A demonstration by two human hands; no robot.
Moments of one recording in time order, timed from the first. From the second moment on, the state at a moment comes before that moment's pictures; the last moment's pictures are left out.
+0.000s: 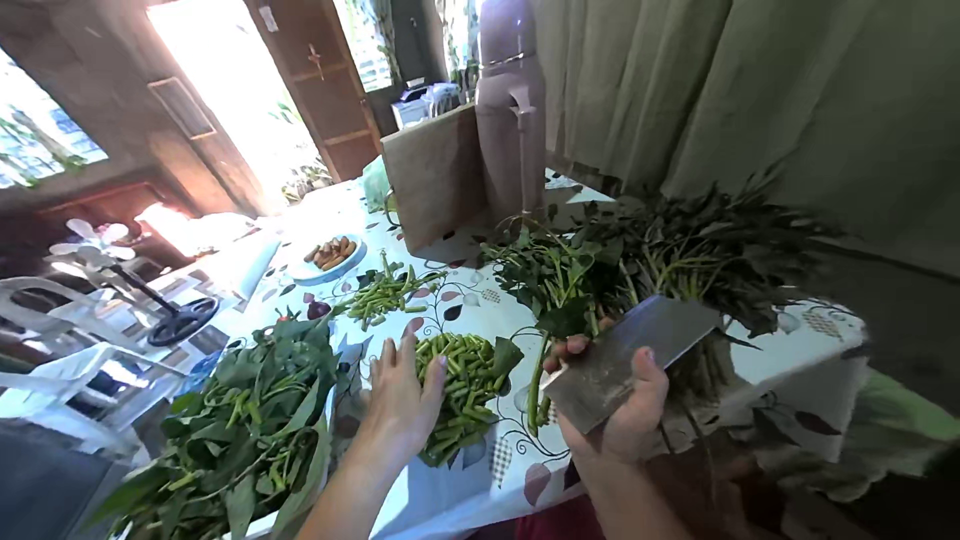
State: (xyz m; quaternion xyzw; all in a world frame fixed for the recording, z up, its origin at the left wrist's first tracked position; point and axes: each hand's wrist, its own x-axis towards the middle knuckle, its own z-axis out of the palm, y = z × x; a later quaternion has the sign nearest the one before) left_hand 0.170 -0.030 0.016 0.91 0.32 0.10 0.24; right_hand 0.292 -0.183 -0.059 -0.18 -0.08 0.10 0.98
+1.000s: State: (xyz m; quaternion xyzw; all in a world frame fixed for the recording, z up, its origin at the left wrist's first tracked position) left_hand 0.169 -0.020 0.085 0.79 0.16 0.20 0.55; right_hand 0.287 -0.189 -0.073 -0.19 -0.19 0.18 0.95
